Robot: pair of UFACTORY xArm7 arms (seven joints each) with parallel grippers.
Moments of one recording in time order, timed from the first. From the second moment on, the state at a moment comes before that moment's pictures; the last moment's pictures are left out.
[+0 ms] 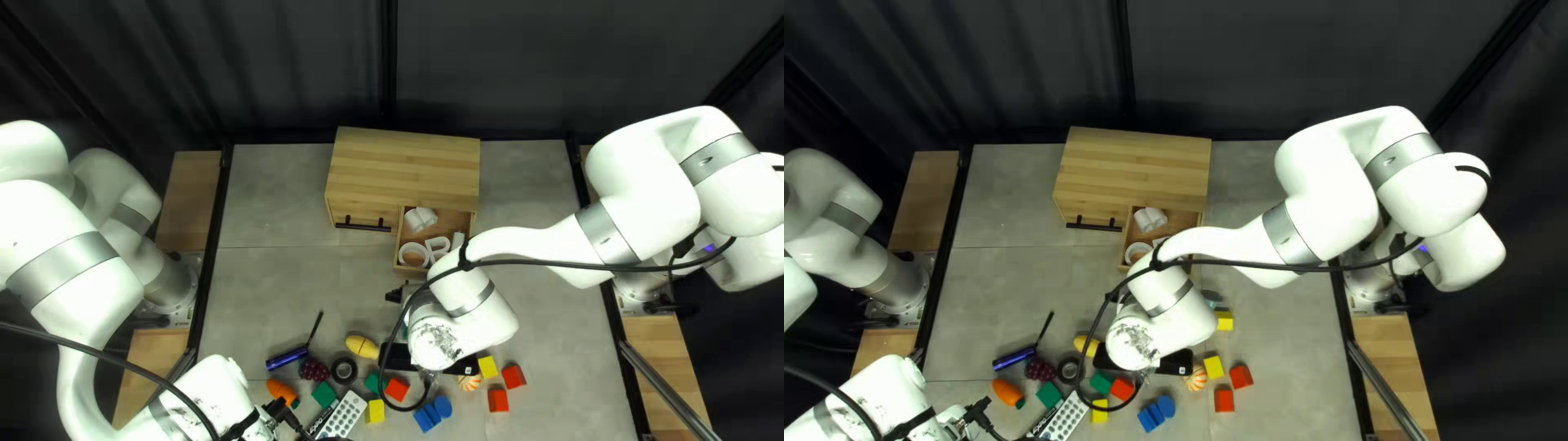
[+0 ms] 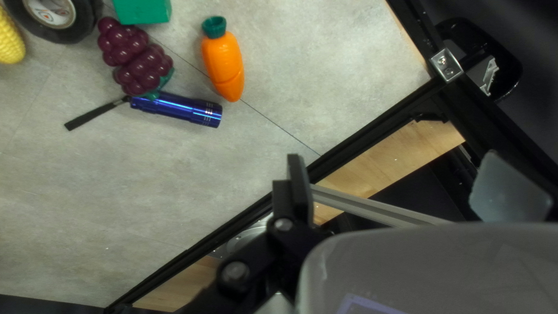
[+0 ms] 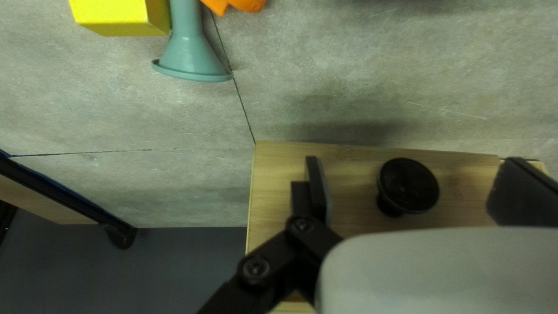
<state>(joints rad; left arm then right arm) -0.35 0.08 -0.50 1.16 -0.12 1.41 -0.01 0.34 0.42 -0.01 1.33 -0.53 1.24 -0.87</state>
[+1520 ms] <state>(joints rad) -0.35 0.08 -0.50 1.16 -0.12 1.41 -0.01 0.31 0.32 -0.04 1.21 -0.58 1.19 -0.92</state>
